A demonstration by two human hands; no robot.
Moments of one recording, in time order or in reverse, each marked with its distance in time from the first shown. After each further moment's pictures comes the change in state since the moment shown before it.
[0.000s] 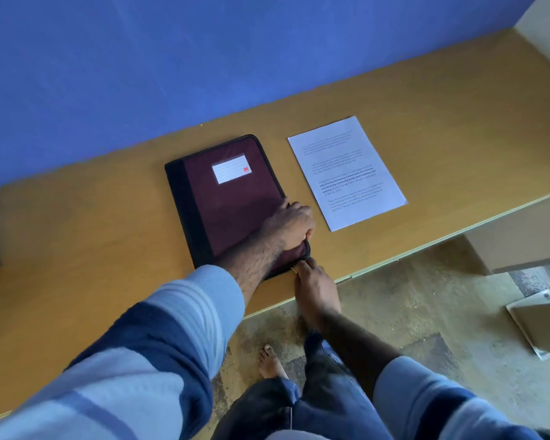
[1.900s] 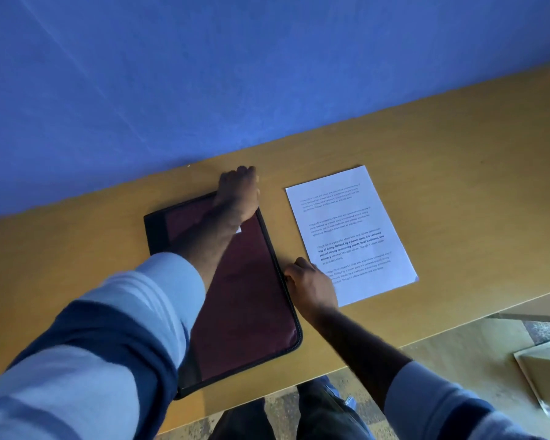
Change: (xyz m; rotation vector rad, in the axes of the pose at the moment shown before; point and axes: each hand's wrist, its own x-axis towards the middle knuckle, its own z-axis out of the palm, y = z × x) left_hand 0.148 -0.157 -0.090 -0.008 0.185 -0.487; right_hand 0.176 0.014 -0.053 -0.055 -0.075 -0.169
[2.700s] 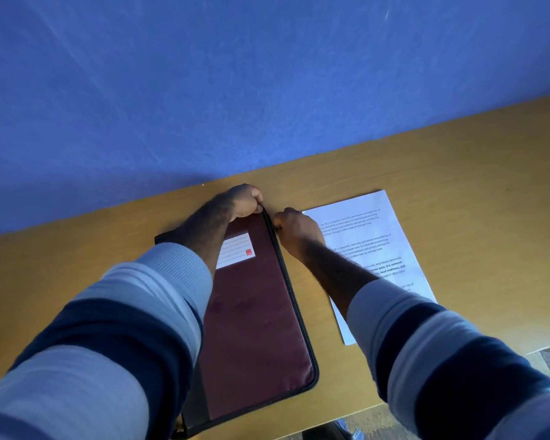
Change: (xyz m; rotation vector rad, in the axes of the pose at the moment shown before) left_hand 0.046 -0.046 -0.018 -0.528 -0.364 -0.213; right_hand 0.179 -0.033 -0.025 -0.069 -0.089 0.000
